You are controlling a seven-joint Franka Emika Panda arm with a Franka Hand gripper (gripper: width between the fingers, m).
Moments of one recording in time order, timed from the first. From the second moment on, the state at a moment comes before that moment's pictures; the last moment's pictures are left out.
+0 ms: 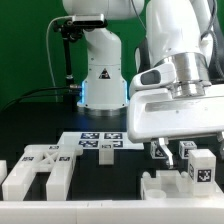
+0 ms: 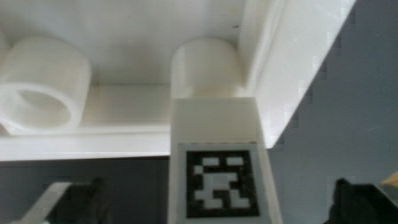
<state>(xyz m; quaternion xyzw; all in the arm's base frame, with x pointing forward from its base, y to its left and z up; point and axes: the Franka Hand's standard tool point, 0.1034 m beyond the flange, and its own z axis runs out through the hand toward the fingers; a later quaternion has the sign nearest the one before) 0.632 0.119 0.070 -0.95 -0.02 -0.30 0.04</state>
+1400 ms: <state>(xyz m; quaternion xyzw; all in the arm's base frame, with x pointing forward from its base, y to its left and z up) 0.652 0.118 0.080 -1.00 -0.01 -0.02 0.05</state>
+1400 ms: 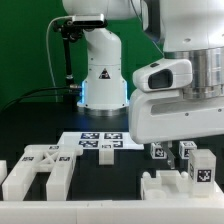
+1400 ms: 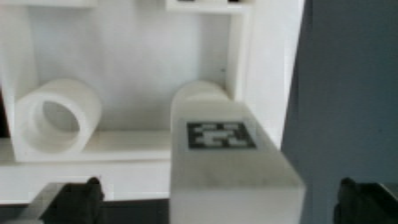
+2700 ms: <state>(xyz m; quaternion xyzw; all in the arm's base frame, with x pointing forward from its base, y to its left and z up) 0.650 0.114 0.077 -0.81 0.58 0.00 0.07</state>
